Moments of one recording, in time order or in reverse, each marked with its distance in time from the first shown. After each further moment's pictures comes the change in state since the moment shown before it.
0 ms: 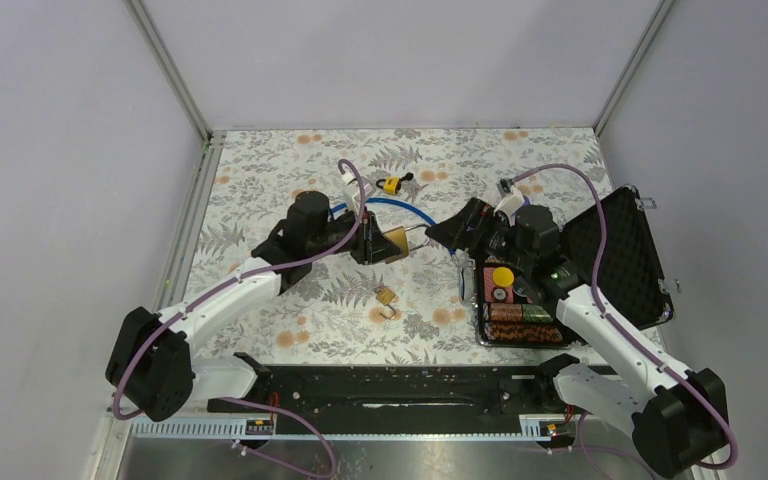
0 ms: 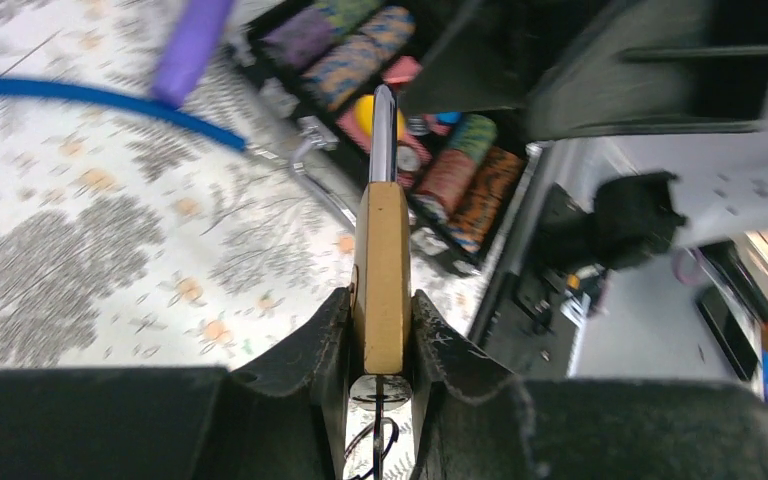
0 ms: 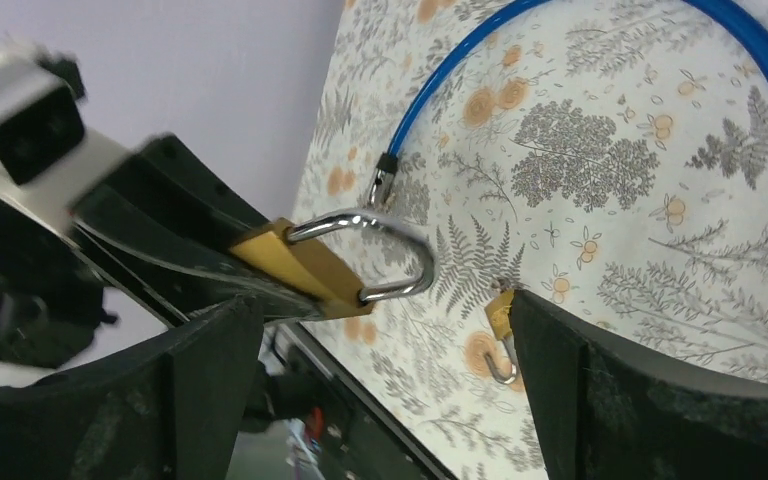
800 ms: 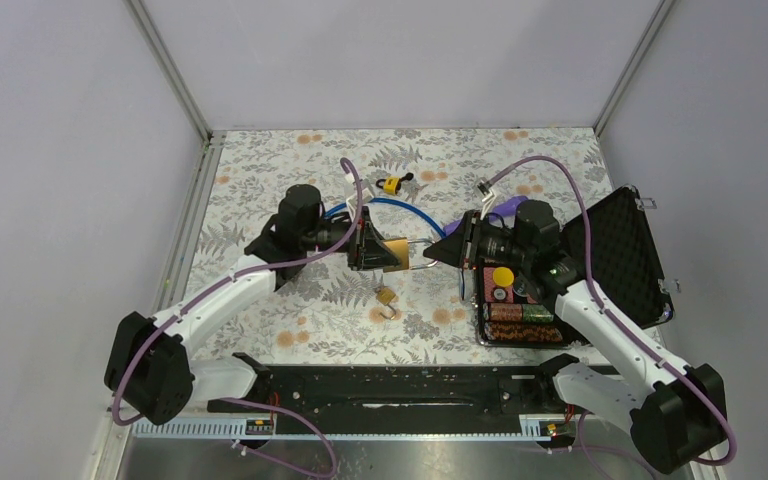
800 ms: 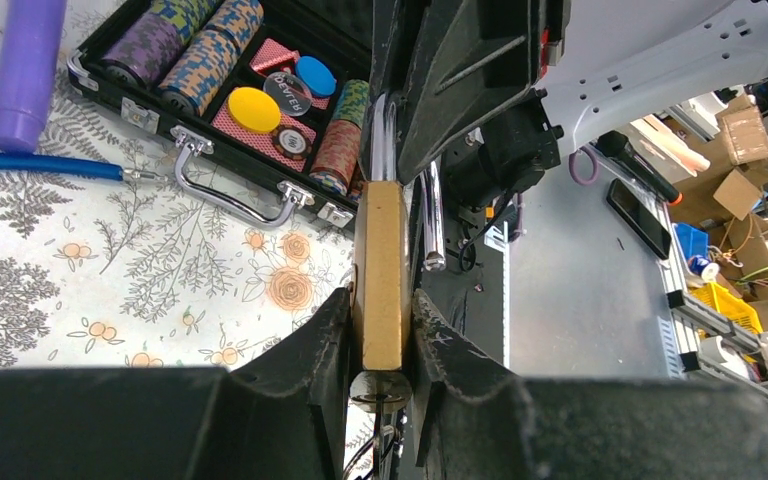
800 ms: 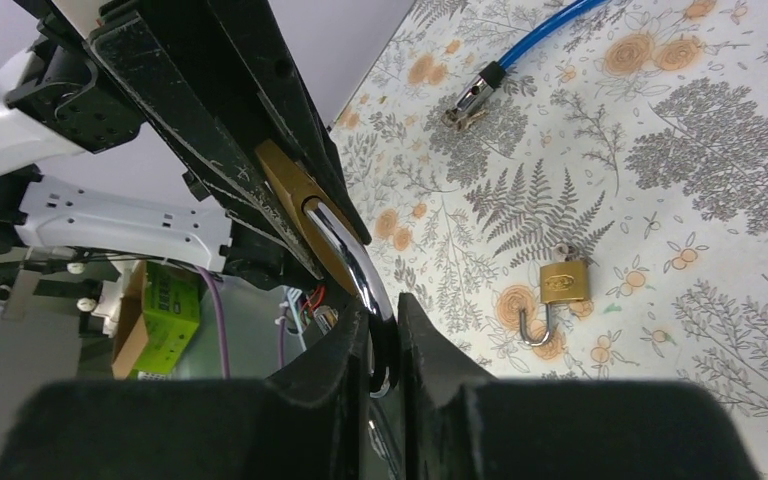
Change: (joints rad) left arm 0.039 -0.019 0.044 0.002 0.402 0.090; right arm -0.003 0.018 0.034 0.029 -0.398 -0.297
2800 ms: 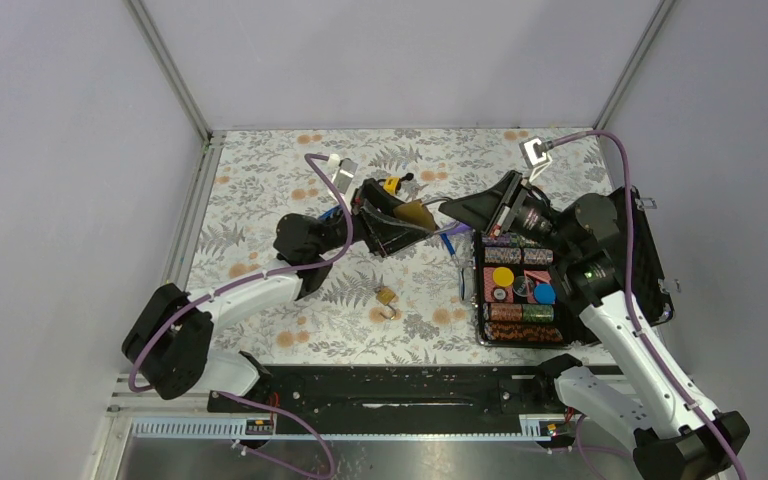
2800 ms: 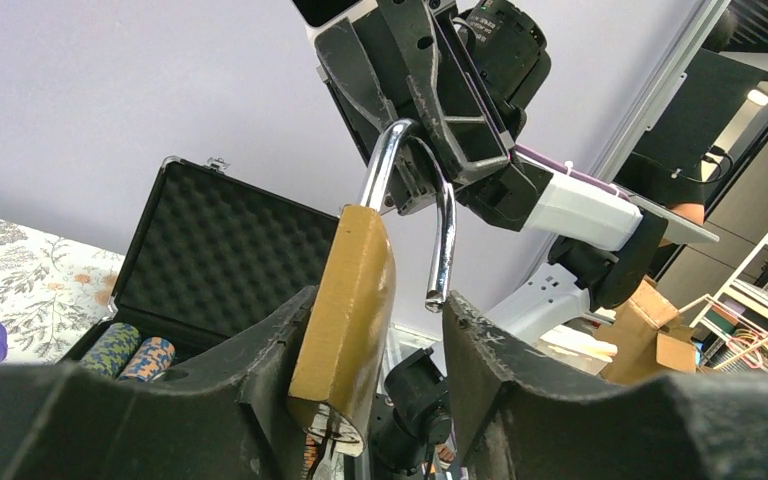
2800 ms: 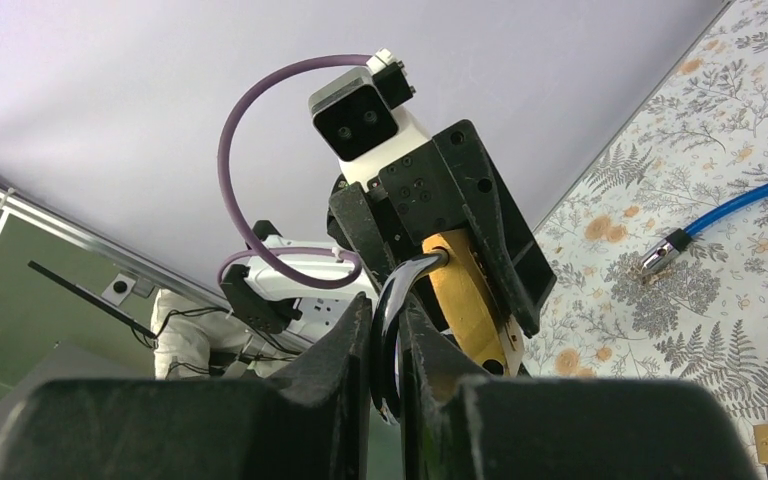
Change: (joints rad) left arm -0.146 0.136 -0.077 1.106 -0.255 -0.546; right arm -0.045 -0.129 0.198 0.189 0.013 0.501
